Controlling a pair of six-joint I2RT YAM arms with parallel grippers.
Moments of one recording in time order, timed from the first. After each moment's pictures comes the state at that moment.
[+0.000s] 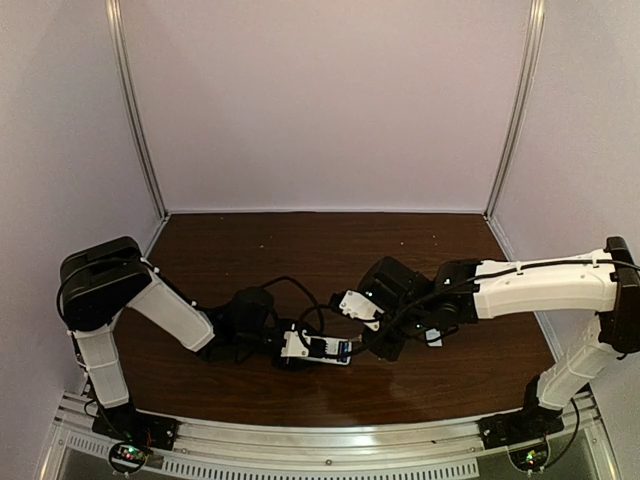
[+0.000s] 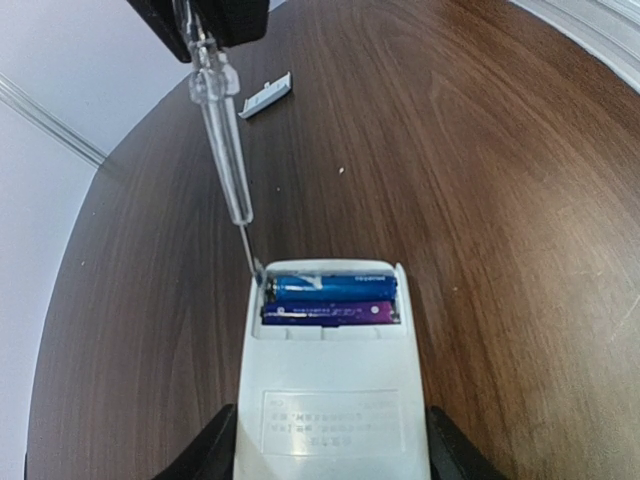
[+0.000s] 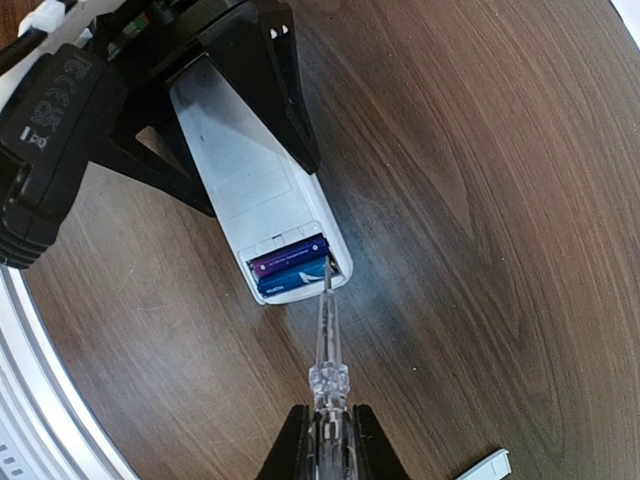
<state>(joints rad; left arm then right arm) -0.93 1.88 0.65 0.68 0.42 0.87 1.11 1.54 1.09 -0.61 0.16 -0.01</state>
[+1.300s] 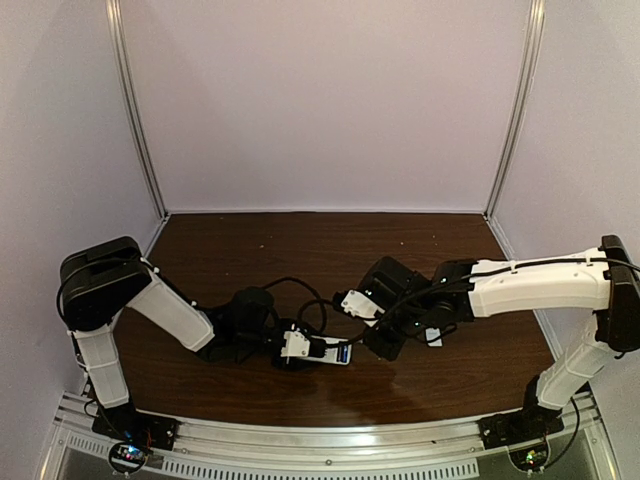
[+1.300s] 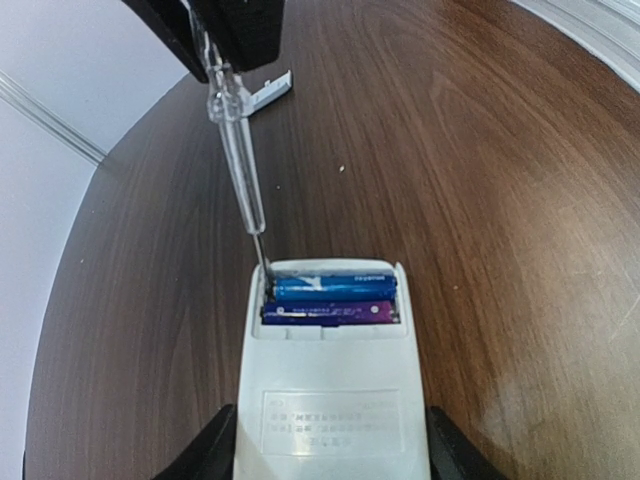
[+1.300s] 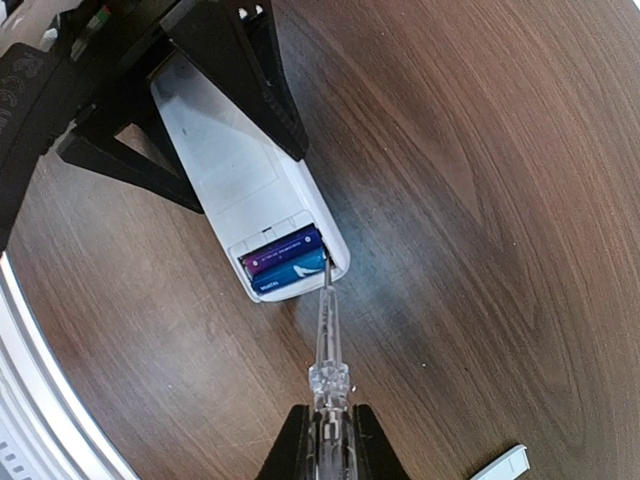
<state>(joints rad) -0.93 1.88 0.65 0.68 0.42 0.87 1.08 1.56 1.08 -0.60 0.13 0.02</state>
